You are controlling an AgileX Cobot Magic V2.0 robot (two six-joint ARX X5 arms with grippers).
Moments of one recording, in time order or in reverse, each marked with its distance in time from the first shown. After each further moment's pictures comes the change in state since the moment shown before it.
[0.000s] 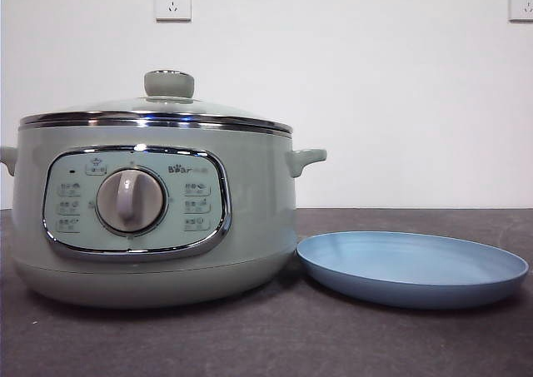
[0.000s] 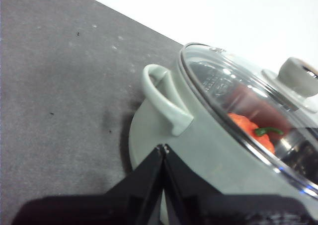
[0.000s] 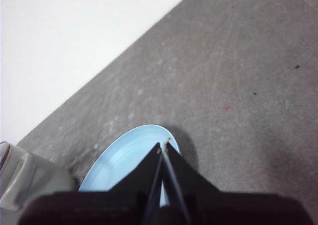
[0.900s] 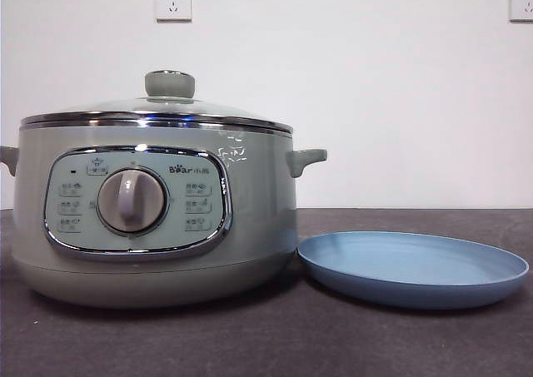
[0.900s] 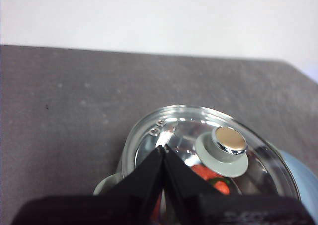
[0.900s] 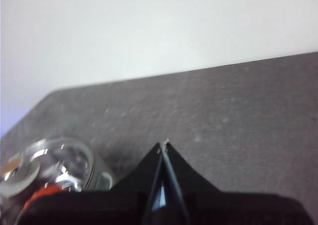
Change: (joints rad) left arm 0.000 0.639 0.727 -0.216 0.117 0.356; right arm 0.000 0.636 0.791 -0.167 -0.246 -0.481
